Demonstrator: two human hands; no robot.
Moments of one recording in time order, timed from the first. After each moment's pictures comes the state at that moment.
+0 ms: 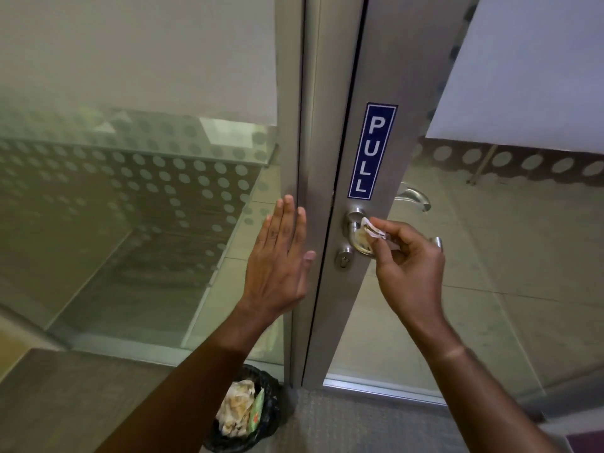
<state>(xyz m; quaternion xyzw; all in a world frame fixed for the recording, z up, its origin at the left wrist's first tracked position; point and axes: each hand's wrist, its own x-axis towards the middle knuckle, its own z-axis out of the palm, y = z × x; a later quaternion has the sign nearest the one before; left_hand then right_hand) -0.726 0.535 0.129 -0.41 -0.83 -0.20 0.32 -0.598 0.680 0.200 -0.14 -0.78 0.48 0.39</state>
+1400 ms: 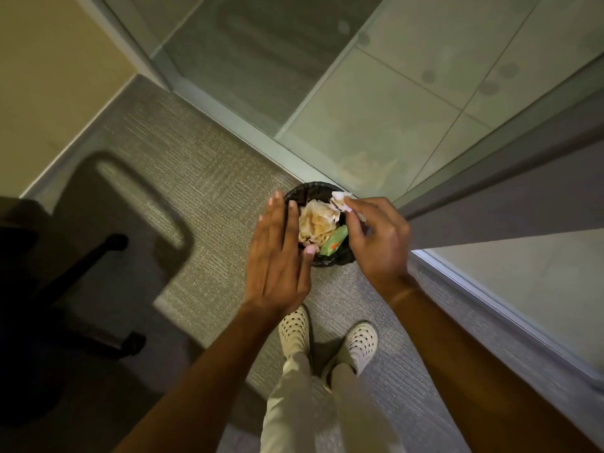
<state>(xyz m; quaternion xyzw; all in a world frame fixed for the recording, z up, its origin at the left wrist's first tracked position) -0.606 0.324 -0.211 -0.05 -0.97 -0.22 0.02 -0.656 0.492 -0.204 0.06 -0.90 0.40 0.14</state>
